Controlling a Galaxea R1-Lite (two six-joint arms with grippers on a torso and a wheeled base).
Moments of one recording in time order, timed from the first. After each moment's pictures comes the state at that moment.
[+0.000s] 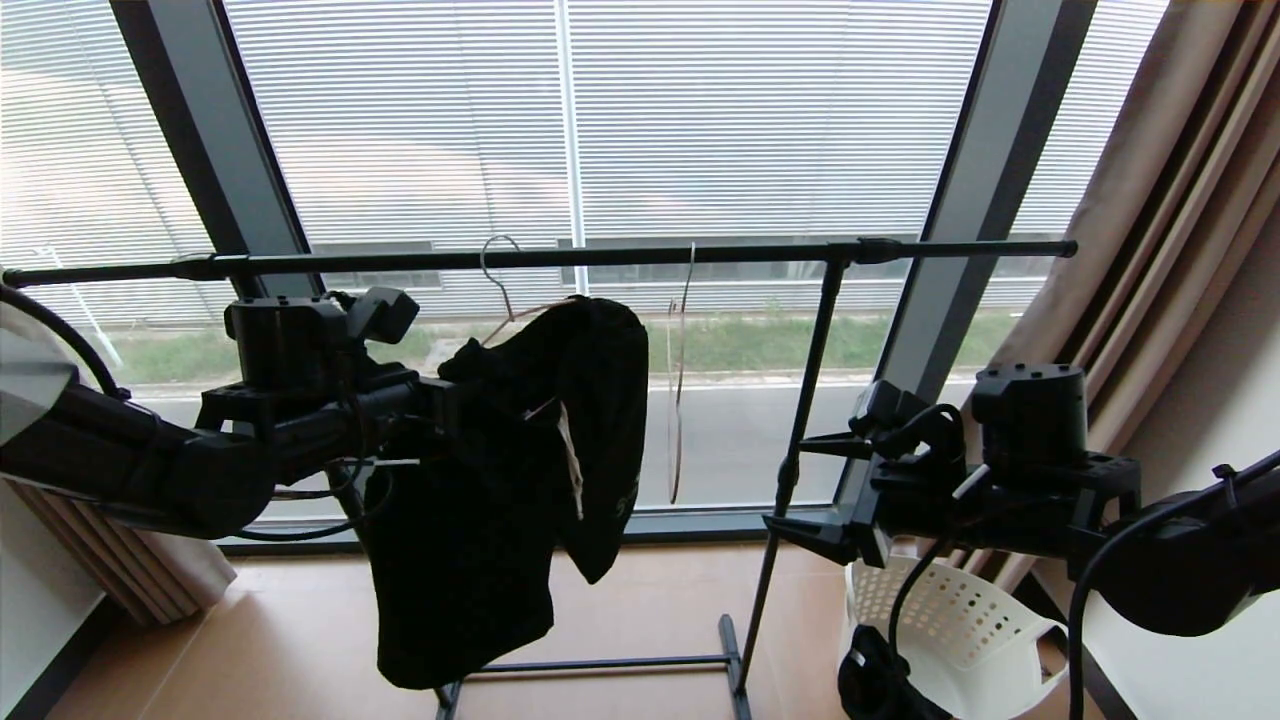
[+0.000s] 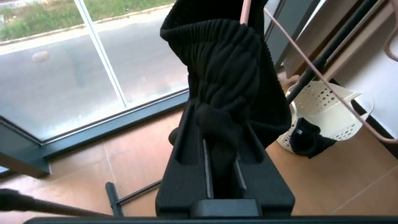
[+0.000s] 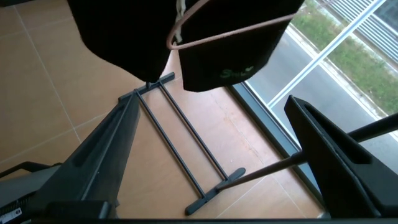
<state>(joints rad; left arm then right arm) -0.15 1.95 -0.94 -0.70 -0.31 0.05 0.34 1.88 -0.71 -0.68 0.52 -0.39</state>
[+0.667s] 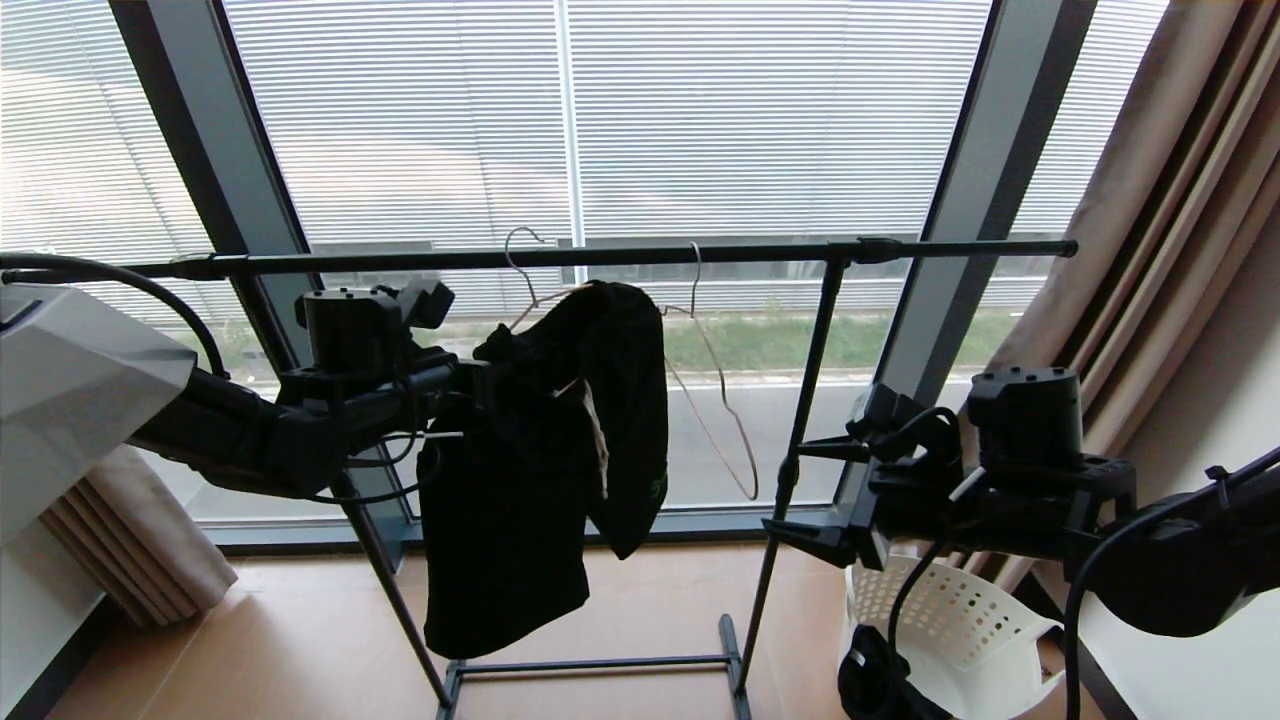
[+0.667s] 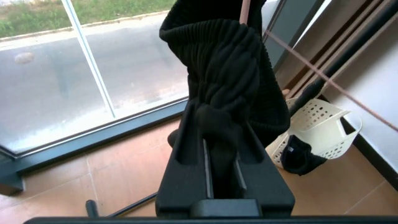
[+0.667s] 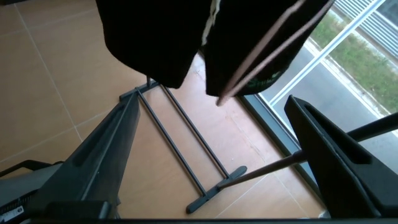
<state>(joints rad) -0.17 2.12 -1.15 -0.70 -0.31 -0.03 0.34 1.89 -0.70 -0.68 0.52 -0.39</state>
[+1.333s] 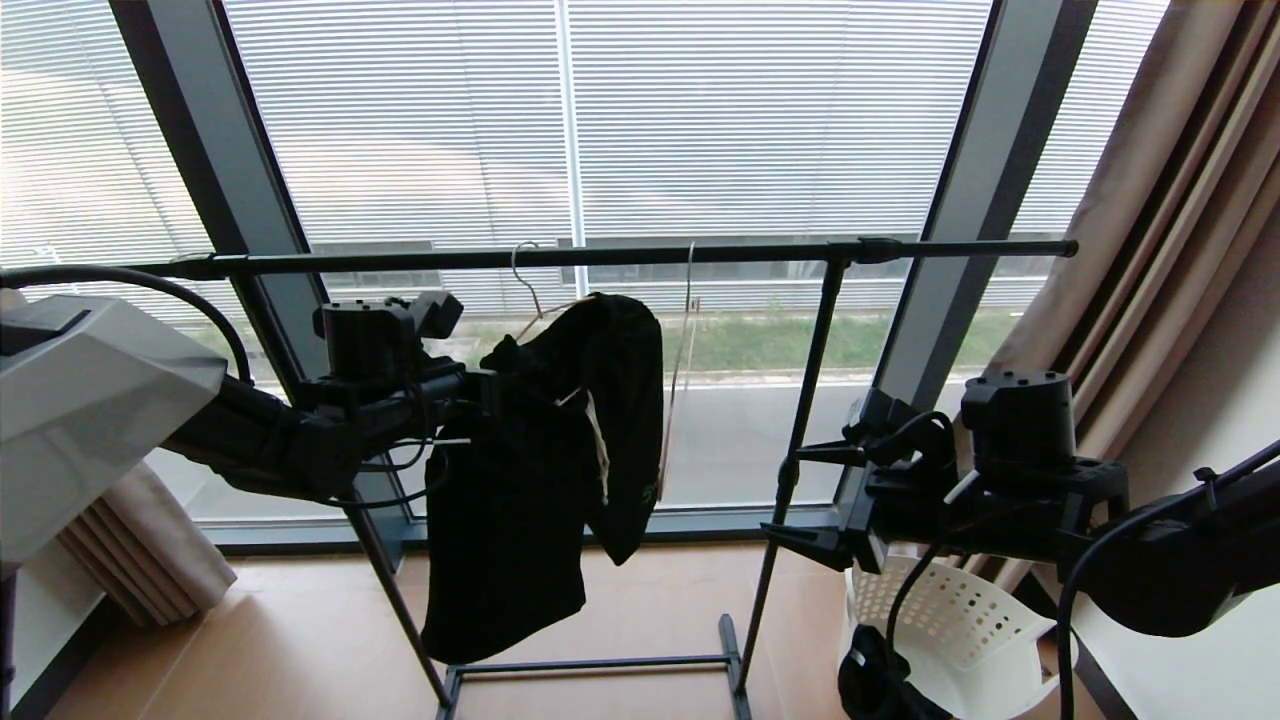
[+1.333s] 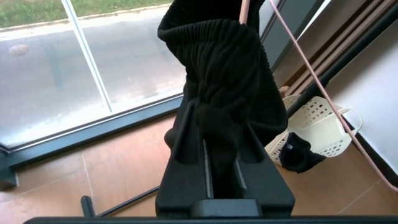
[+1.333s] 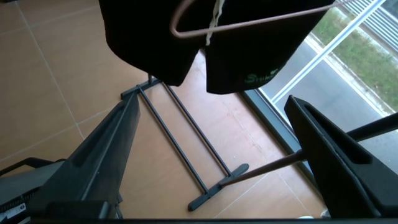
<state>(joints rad) -0.17 2.16 -1.17 -0.70 -0.31 -0.04 0.34 1.90 -0.70 -0.68 0.52 -0.39</state>
